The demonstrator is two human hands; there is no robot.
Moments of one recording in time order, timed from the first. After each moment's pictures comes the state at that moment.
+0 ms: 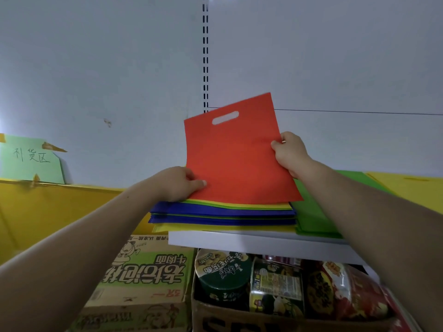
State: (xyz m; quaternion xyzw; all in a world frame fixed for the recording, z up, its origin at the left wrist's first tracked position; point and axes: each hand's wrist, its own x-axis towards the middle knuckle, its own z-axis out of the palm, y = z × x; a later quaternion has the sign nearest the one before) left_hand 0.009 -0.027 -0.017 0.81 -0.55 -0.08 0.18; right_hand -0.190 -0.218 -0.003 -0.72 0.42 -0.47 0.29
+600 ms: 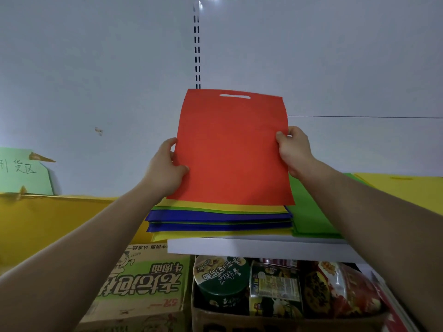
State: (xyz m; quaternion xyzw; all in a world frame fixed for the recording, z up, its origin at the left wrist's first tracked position) left_hand 0.006 -0.027 -0.003 0.68 -0.50 -0.04 0.53; right_hand -0.202 -0.209 0.014 -0.62 0.37 -0.59 0.36
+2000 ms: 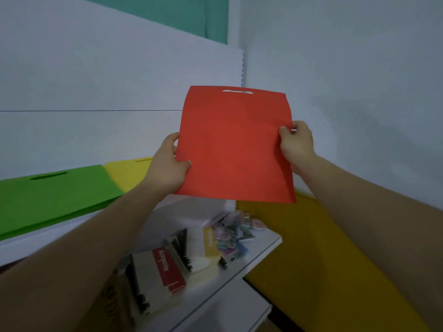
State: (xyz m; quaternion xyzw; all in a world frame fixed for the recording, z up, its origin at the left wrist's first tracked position) left_hand -0.511 -0.082 -0.007 0.39 -0.73 -0.25 0.51; right_hand -0.779 -0.056 0.017 -0.42 0.59 -0.68 0.03
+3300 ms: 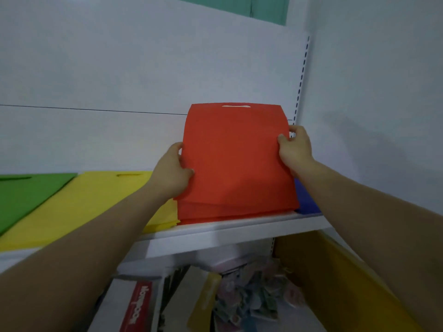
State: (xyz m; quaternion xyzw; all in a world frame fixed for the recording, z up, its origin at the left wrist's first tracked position) left_hand -0.657 -0.276 -0.012 0.59 -0.63 -0.10 0.49; right_hand -0.904 -0.369 0.017 -0.57 0.52 -0.62 0.18
